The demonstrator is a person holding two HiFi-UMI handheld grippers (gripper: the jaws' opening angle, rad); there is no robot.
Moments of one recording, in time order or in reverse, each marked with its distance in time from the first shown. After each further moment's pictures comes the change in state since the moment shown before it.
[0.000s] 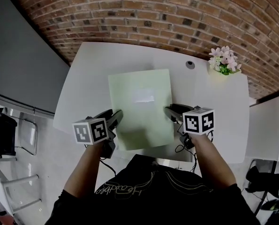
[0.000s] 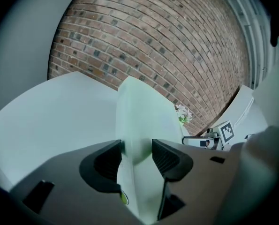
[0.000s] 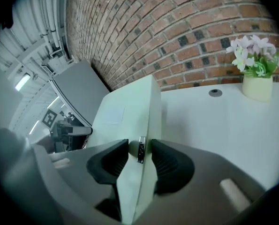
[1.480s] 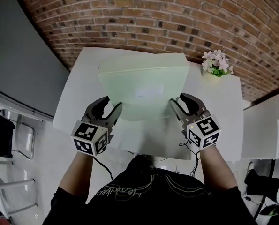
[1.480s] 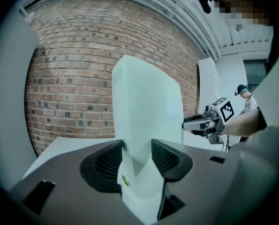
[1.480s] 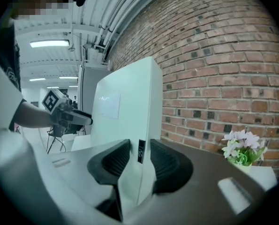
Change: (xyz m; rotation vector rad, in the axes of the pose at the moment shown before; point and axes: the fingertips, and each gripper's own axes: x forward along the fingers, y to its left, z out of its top) left arm -0.063 -0.070 0.063 0.570 -0.371 -0.044; right arm -0.085 0.058 0.070 -0.548 -0.425 -0.111
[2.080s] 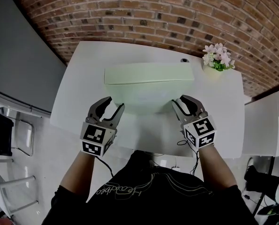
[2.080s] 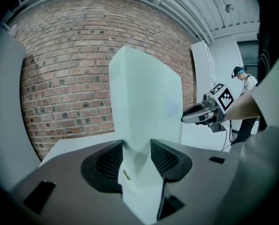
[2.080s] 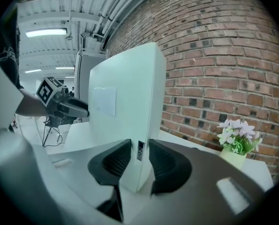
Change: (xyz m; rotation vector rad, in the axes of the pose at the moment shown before) left arm 0.018 -0.014 -0.036 0.139 0.076 0.027; right arm 0.001 -0.011 -0.055 -0.034 0.103 -0.049
